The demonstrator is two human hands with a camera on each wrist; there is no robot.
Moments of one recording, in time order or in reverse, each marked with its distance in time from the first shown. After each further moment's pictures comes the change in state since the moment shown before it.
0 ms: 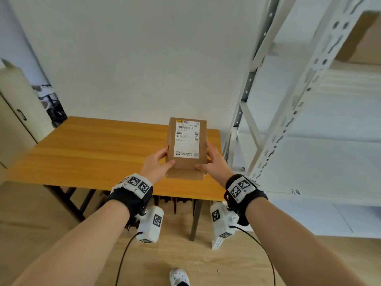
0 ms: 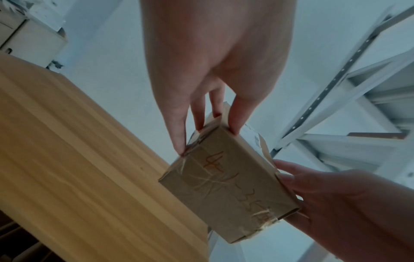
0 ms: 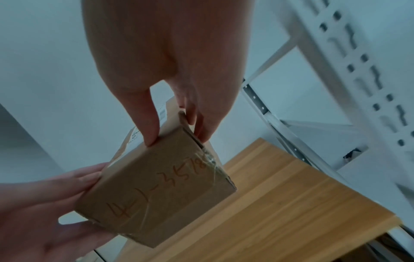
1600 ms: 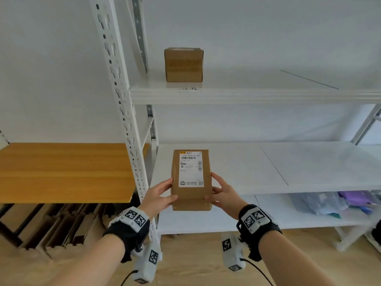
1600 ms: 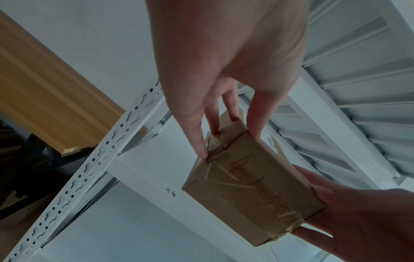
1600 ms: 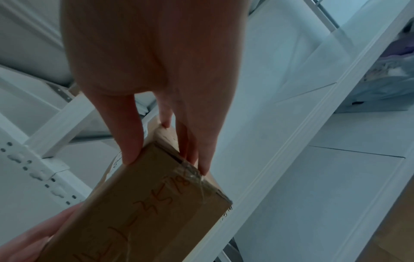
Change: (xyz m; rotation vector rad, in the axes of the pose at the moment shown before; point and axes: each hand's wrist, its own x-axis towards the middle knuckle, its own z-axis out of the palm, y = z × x) left_hand -0.171 0.158 0.406 -0.223 -0.187 -0.039; right_hand -0.247 0.114 -0.438 0.313 -0.068 0.151
